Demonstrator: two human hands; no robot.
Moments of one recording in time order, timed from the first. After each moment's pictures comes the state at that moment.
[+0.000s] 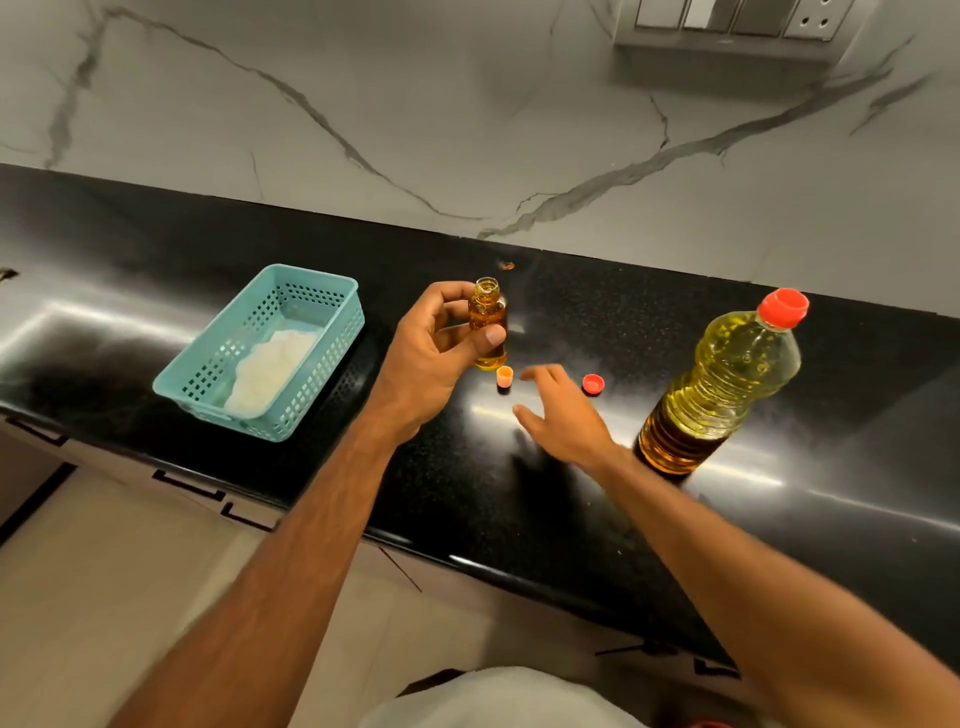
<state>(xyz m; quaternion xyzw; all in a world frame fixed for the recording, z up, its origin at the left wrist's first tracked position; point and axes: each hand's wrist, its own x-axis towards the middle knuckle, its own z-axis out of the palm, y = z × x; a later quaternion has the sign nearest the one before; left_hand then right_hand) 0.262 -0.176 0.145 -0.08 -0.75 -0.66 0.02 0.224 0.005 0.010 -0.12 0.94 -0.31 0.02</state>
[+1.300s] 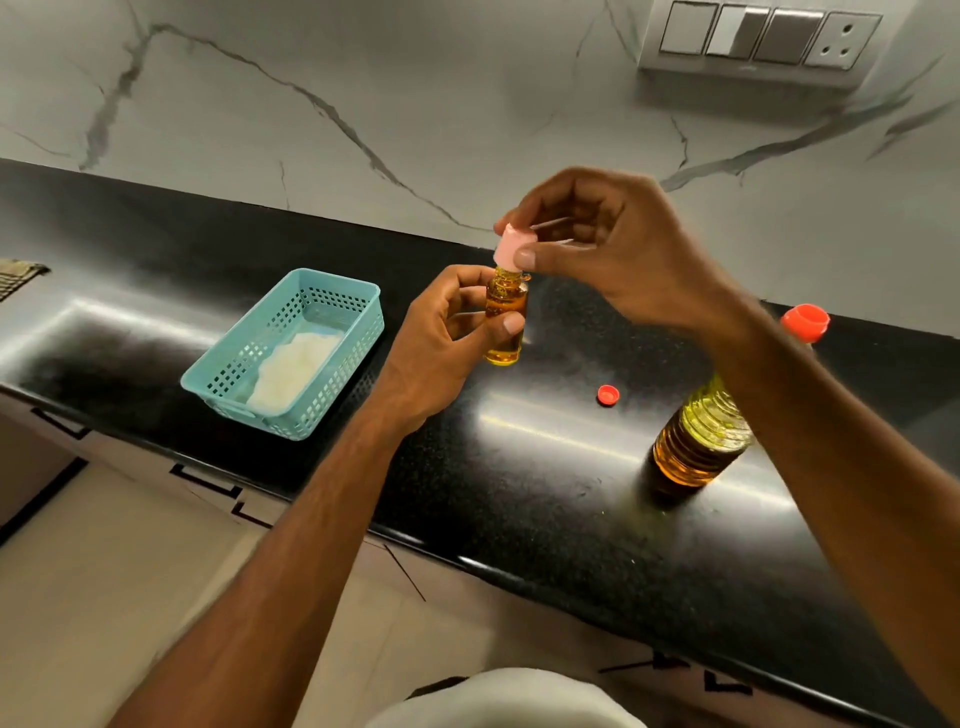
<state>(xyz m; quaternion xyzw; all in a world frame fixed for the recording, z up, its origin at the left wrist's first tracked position) 0.273 -0.188 0.177 -0.14 -0.76 -0.64 0.05 0.238 -0.008 0.243 -0.32 0.78 -0.53 -0.03</state>
